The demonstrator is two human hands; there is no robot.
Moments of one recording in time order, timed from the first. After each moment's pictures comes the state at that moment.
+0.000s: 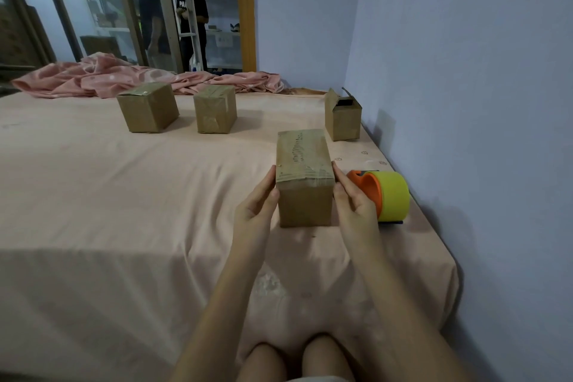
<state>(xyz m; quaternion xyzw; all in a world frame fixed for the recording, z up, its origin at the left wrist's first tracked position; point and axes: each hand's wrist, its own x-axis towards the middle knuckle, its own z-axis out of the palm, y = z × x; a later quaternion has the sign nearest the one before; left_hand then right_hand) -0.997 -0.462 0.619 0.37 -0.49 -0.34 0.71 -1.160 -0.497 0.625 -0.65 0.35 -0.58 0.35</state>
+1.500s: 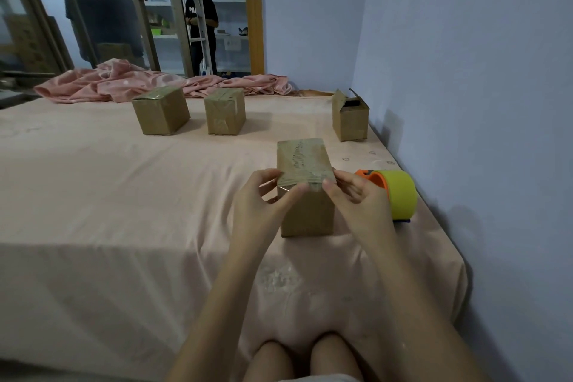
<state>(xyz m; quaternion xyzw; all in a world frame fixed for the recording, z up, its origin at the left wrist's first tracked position) -0.996 -0.443 0.656 0.54 -0.48 -0.23 0.65 -1.154 -0.494 0.648 -0.64 0.41 -0.54 0.35</state>
